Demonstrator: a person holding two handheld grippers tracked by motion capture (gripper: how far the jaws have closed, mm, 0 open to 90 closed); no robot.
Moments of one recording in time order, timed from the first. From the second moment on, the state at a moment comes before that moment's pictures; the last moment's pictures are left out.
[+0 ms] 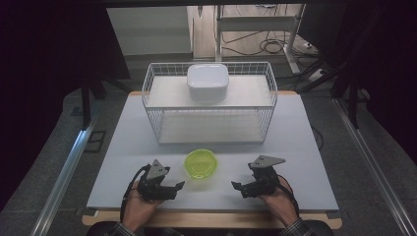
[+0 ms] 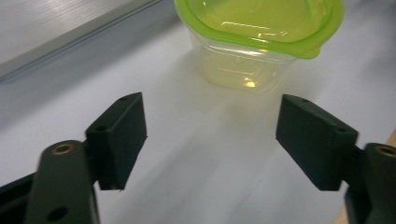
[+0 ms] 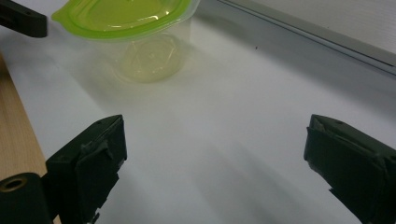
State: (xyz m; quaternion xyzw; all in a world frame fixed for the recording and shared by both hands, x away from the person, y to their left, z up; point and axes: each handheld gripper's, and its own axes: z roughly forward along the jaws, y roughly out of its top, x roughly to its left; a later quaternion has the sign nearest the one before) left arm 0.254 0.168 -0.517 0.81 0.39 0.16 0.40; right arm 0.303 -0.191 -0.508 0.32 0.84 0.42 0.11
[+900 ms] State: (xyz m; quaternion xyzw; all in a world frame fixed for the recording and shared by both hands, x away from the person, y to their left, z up) left arm 0.230 0.175 -0.527 0.82 0.38 0.17 0.38; right arm 0.304 -0.192 -0.507 0.31 0.84 0.44 0.10
